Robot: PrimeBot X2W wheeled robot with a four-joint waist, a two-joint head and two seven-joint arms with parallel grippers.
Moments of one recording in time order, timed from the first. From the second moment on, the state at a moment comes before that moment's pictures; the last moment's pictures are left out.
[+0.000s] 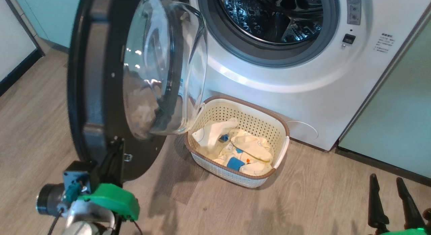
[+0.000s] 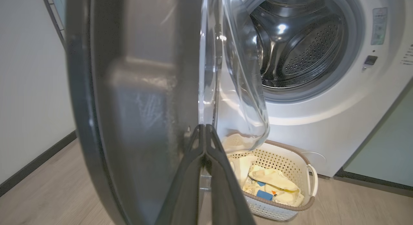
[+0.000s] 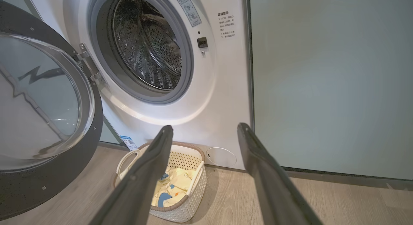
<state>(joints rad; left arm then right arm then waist) 0.08 0.21 -0.07 -0.18 -0.22 0.22 0.00 0.16 -0.04 -0.03 0.08 0.27 0.13 -0.26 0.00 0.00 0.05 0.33</state>
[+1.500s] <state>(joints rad) -0.43 0.27 0.26 0.47 -0.33 0.08 -0.26 0.07 -0.04 -0.09 0.05 0.15 0.13 -0.26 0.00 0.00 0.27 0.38</state>
